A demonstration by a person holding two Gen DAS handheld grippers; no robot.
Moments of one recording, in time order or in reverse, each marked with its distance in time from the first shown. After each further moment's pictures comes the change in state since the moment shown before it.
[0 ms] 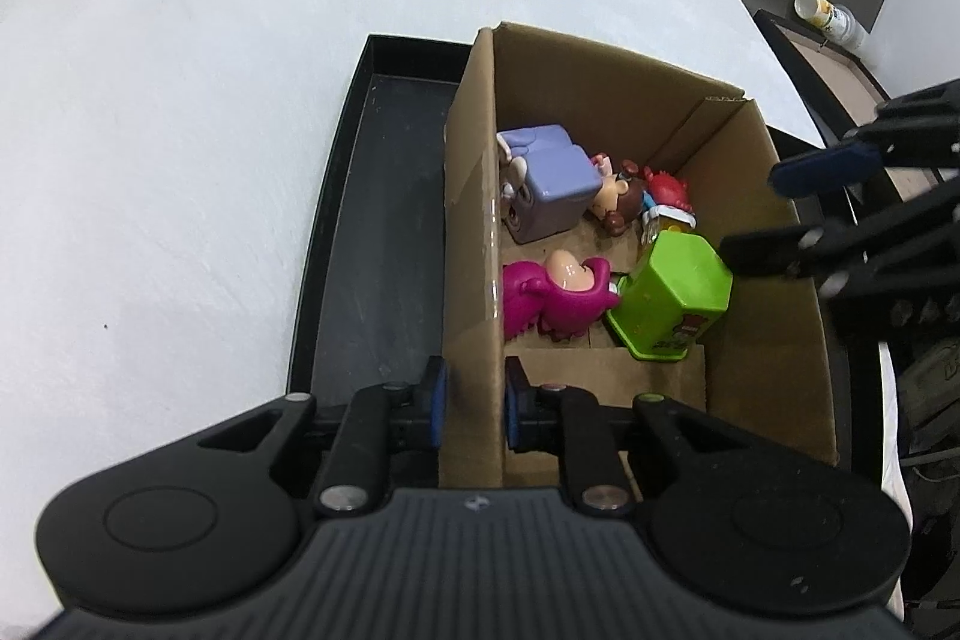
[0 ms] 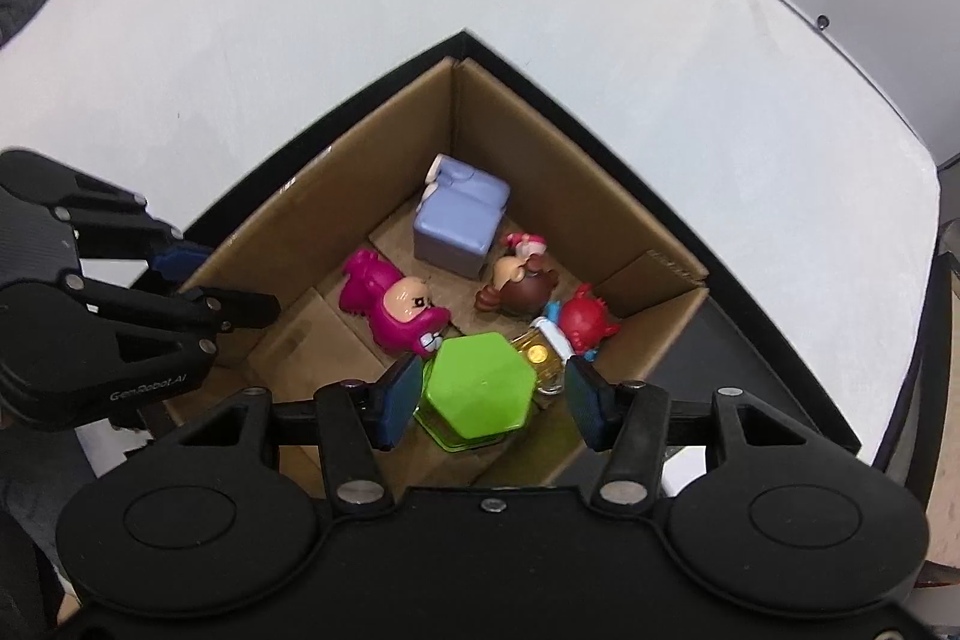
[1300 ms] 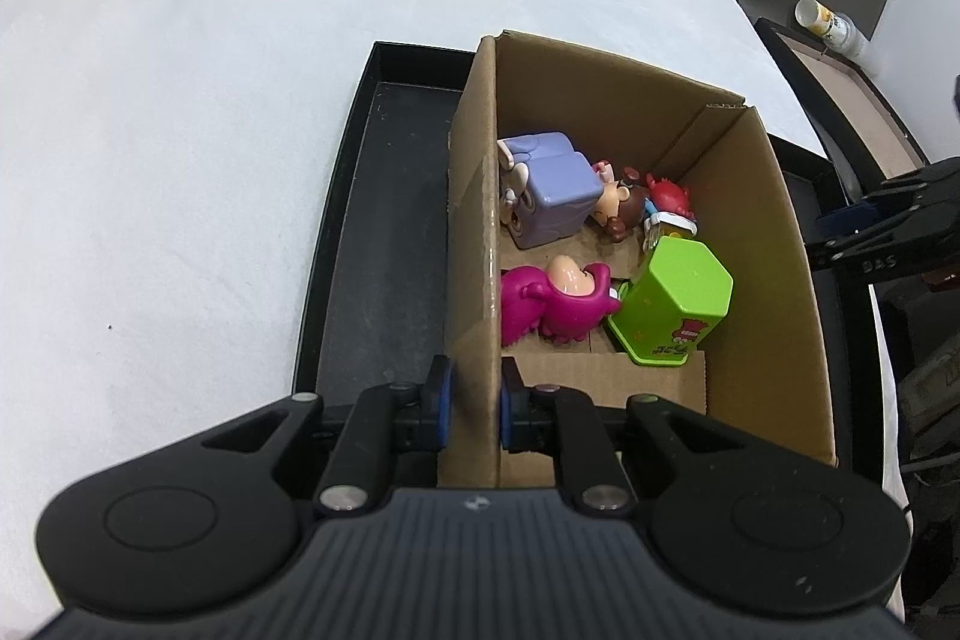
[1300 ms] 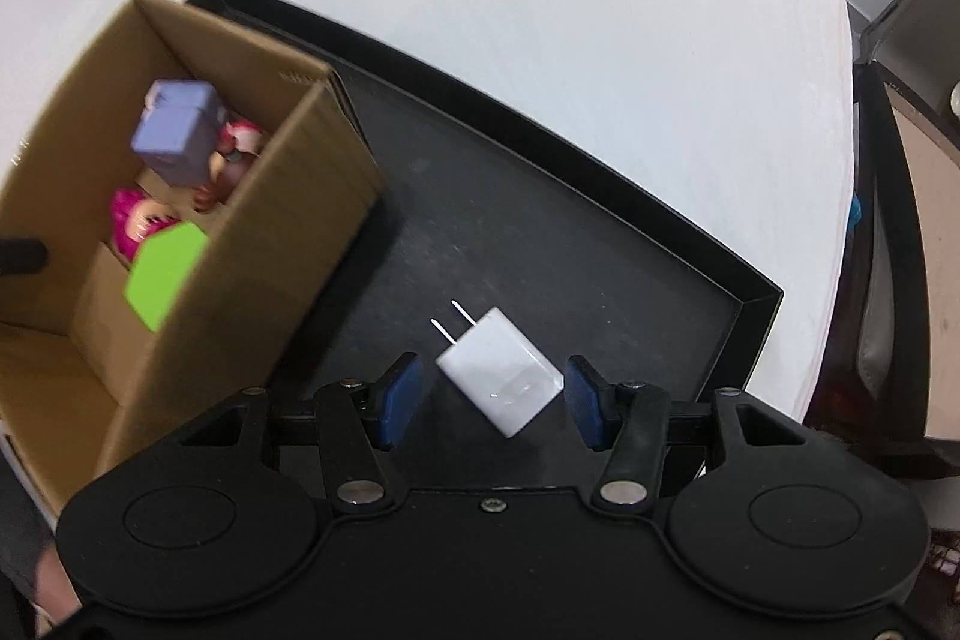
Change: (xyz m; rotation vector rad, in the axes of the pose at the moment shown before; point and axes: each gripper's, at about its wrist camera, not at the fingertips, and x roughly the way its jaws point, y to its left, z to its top) left arm -0.001 0.003 -0.001 -0.008 -0.015 -0.004; right arm 0.045 -0.114 -0.067 0.222 0.076 -0.048
